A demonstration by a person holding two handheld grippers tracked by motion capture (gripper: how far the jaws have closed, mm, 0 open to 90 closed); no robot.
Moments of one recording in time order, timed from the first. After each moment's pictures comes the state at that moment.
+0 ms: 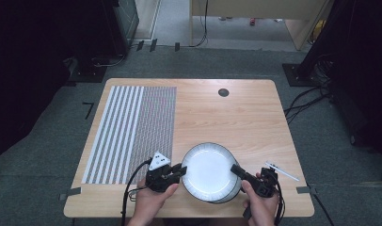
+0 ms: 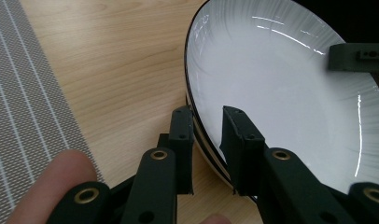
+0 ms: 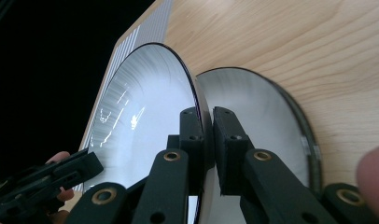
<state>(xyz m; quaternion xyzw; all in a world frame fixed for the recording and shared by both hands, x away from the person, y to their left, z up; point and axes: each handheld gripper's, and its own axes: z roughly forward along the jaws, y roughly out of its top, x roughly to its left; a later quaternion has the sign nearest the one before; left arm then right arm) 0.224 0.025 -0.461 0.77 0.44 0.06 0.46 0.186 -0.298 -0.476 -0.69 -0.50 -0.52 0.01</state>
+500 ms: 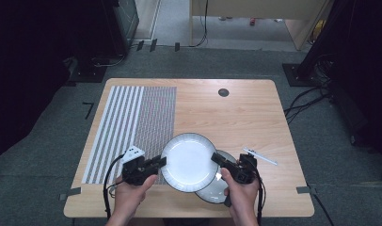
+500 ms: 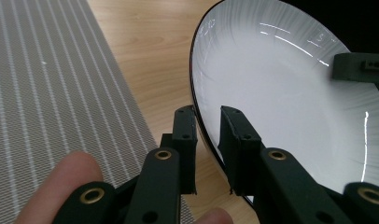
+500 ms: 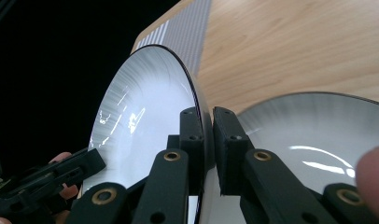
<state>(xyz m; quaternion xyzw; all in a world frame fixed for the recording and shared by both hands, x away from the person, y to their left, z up) 0.235 0.084 -0.438 0.73 0.48 0.08 0.48 0.217 -0.240 -0.443 -0.66 -0.53 -0.53 0.00</state>
